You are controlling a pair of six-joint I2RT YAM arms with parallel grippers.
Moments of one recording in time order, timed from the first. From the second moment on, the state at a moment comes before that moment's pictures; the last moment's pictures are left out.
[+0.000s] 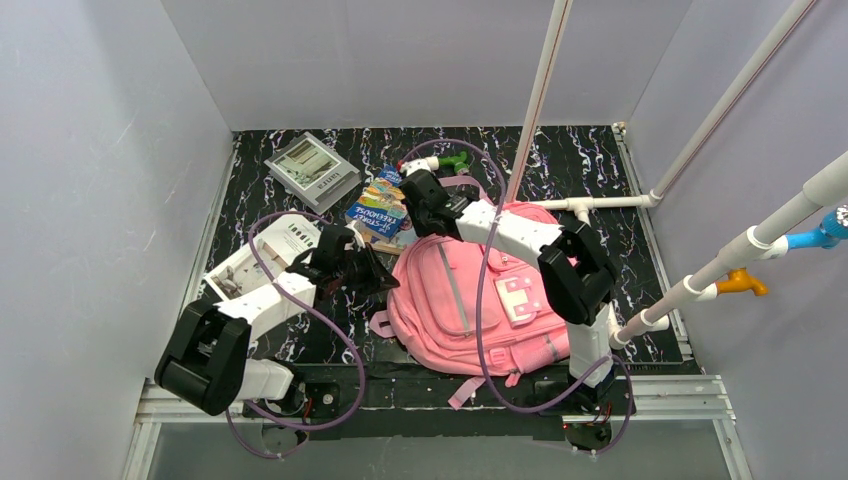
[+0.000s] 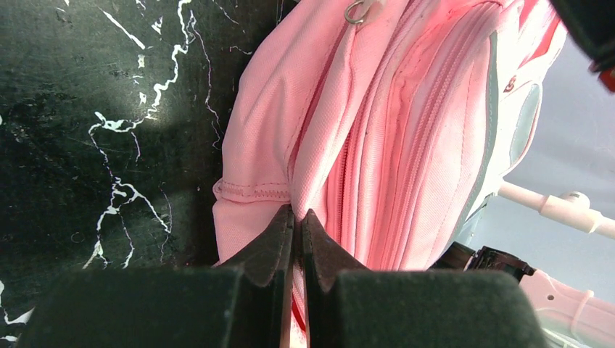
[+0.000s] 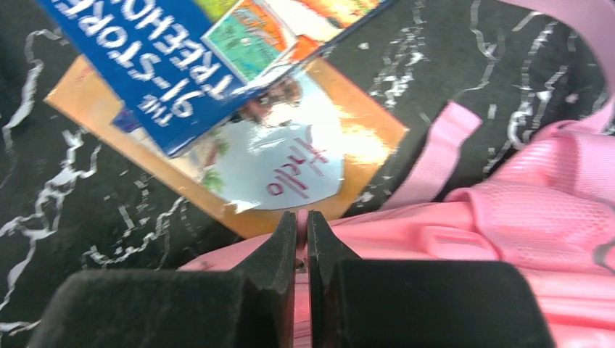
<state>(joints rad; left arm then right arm) -0.44 1.31 0.57 -0.07 0.37 -0.84 0.85 1.97 1.54 -0.40 0.29 0.26</state>
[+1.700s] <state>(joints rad) -0.40 1.44 0.78 -0.29 0.41 -0.74 1.30 1.71 1.29 -0.79 0.74 0.46</state>
